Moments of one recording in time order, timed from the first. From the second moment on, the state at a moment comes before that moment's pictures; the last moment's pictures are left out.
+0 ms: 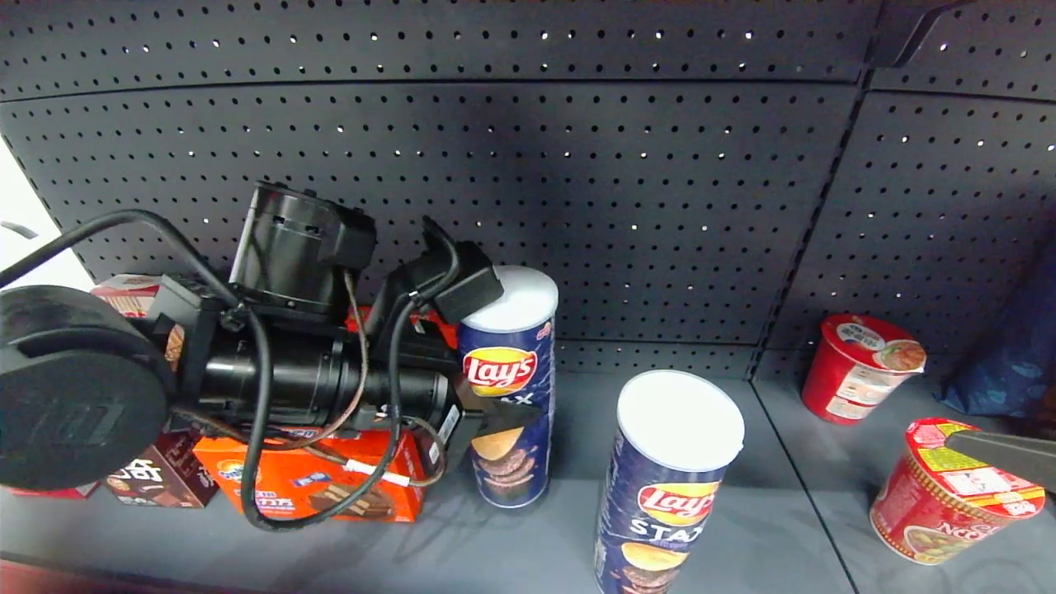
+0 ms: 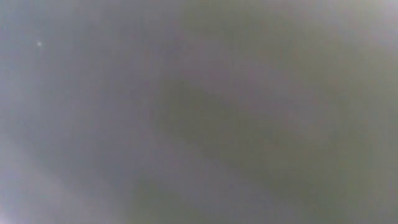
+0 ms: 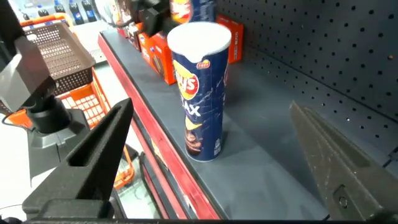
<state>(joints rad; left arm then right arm) -0.56 1.66 -1.08 -0.02 -0.40 0.28 0.63 0.80 -0.37 -0.43 0.33 -0.03</state>
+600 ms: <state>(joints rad) -0.55 1.83 -1.31 0.03 -0.39 0.28 0.63 0.78 -0.36 -0.43 0.33 -0.03</state>
